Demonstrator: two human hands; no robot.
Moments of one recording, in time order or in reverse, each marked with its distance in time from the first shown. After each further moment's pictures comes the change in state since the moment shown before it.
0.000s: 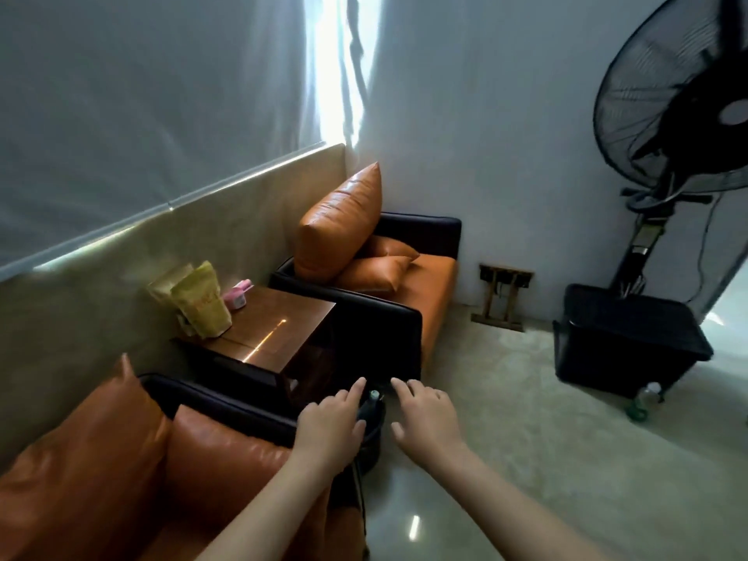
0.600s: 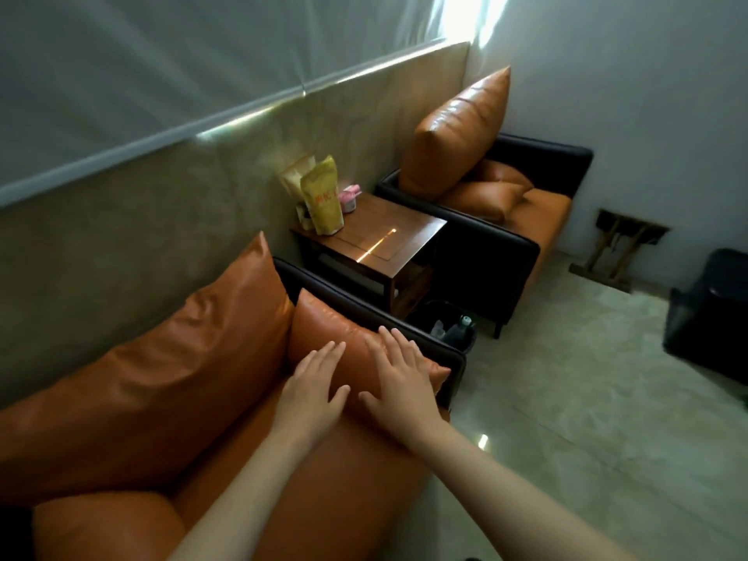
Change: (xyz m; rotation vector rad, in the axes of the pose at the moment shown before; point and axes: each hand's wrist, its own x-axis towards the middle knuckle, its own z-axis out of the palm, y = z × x) left_hand -0.174 -0.193 0.045 -0.369 0.017 -0.380; right_hand -0.030 -0.223 0.128 0.182 0.036 -0.309
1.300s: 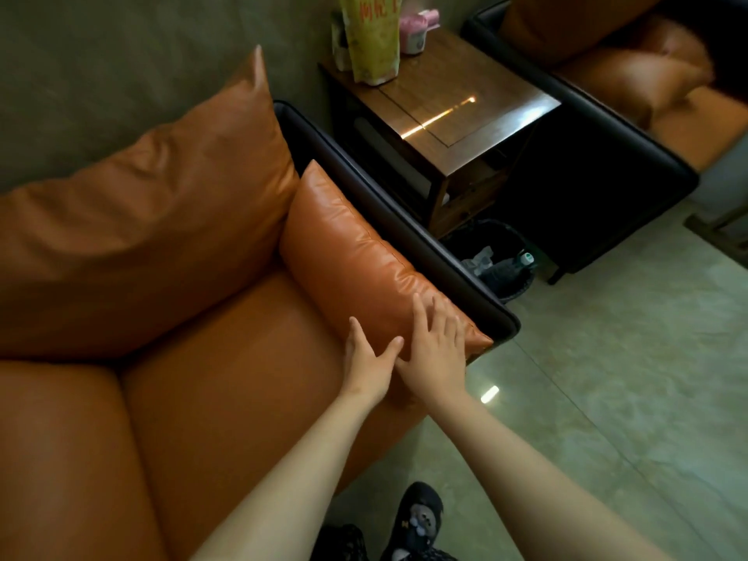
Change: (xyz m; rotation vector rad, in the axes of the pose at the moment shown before) left_hand 0.107 -0.010 0.234 -0.812 -0.097 -0.826; right_hand 0.073 0.146 0.167 -0.061 -0.262 0.138
